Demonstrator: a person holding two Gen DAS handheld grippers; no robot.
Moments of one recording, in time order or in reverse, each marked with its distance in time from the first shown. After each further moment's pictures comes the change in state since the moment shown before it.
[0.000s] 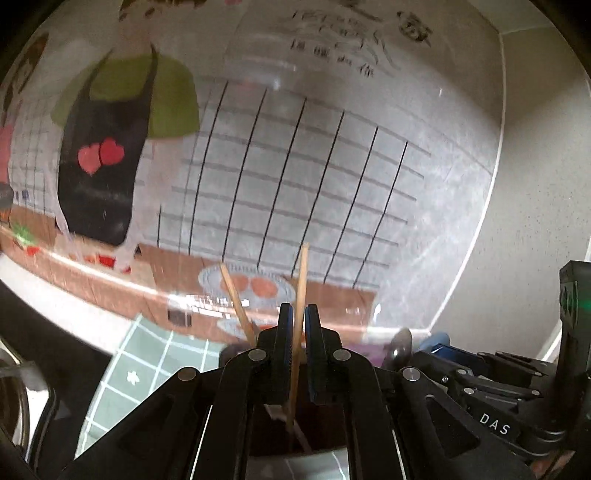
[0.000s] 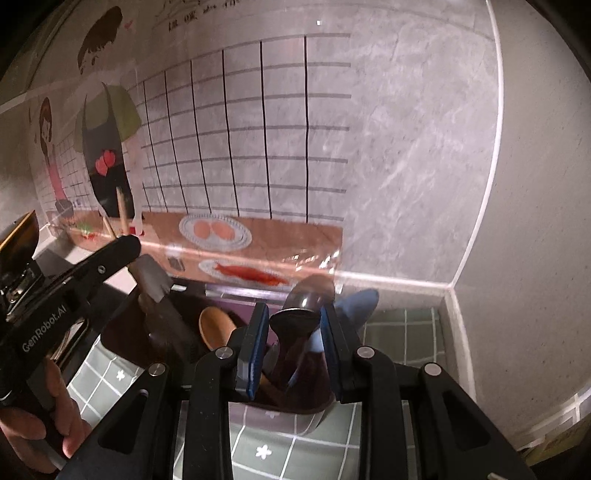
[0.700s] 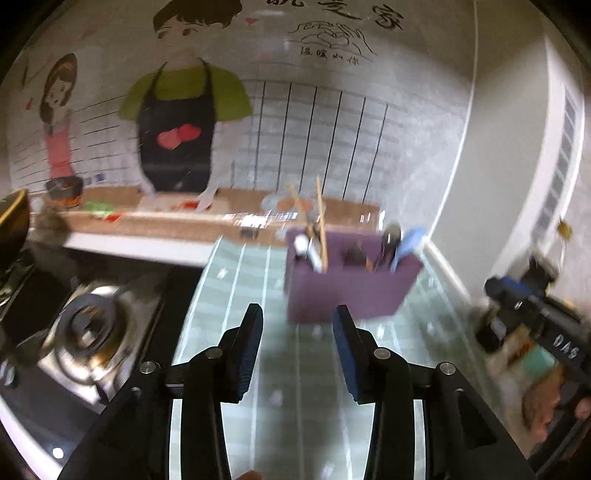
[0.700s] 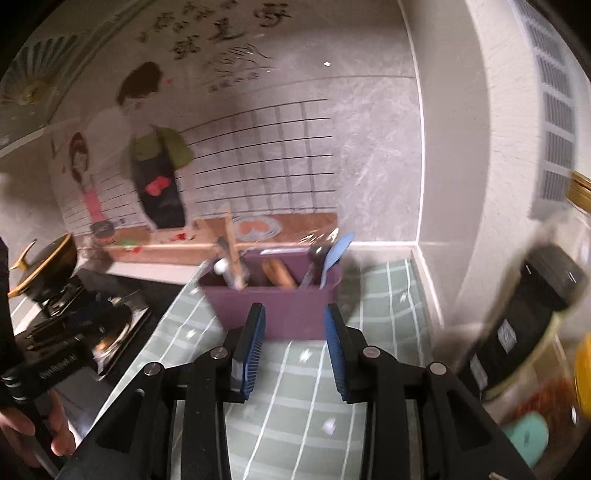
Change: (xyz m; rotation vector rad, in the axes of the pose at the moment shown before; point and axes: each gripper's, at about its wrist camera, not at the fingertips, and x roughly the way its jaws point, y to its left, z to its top) left arm -0.167 -0.015 -0.042 0.108 0.226 0.172; right arm -0.162 0.028 -0.069 0.098 -0.082 0.027
